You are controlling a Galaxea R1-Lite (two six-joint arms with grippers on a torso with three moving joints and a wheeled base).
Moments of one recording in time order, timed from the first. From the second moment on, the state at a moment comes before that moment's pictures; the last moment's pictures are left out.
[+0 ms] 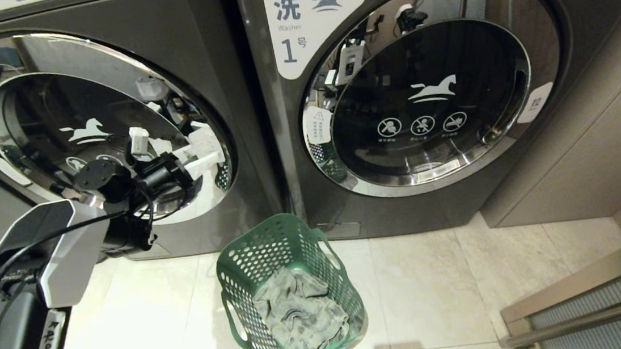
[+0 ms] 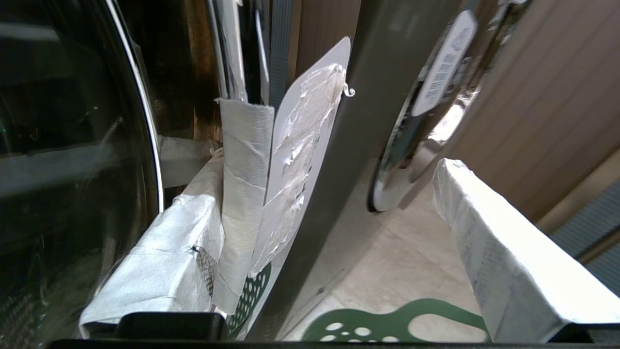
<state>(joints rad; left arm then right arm) -0.05 2.58 -1.79 -1.44 -1.12 -0.49 -0.09 0.28 -0.08 0.20 0.04 -0.07</state>
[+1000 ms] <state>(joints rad) 0.20 2.52 -1.56 -1.46 -1.10 -0.48 -0.09 0.28 -0.08 0.20 0.04 -0.07</state>
